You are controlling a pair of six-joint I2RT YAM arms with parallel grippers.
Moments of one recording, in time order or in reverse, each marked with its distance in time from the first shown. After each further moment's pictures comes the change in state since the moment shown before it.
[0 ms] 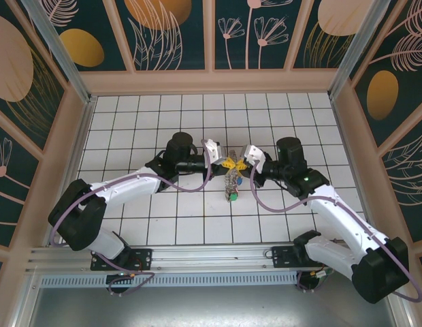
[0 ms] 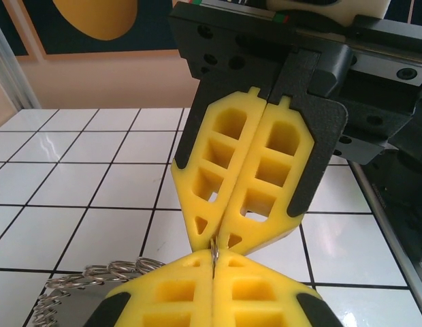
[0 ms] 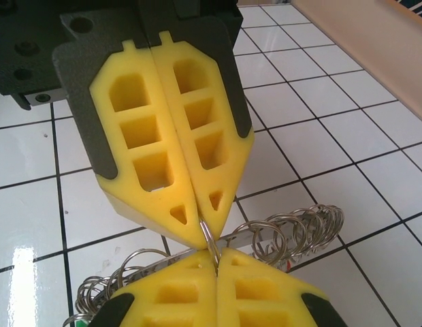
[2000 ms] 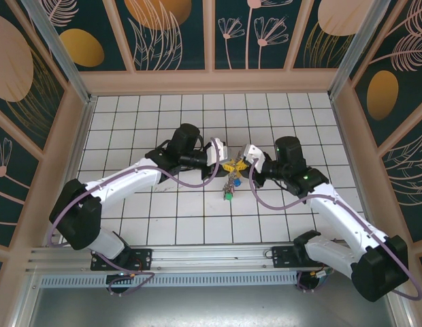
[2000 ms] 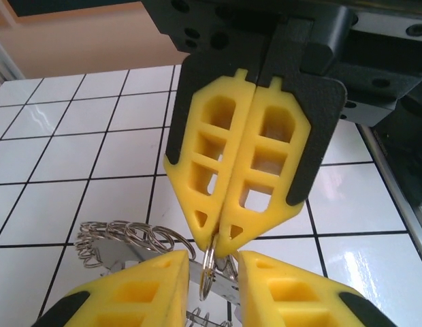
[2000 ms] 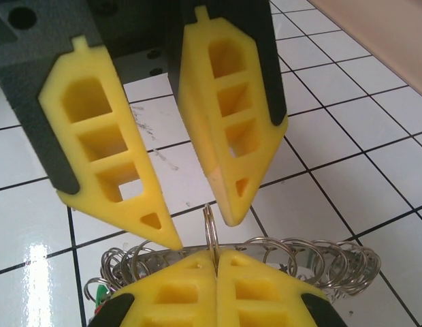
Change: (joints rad) left arm -0.002 0.011 0.183 -0.411 -0.038 0.232; right arm 0.003 0.017 0.023 -0.043 0.007 0.018
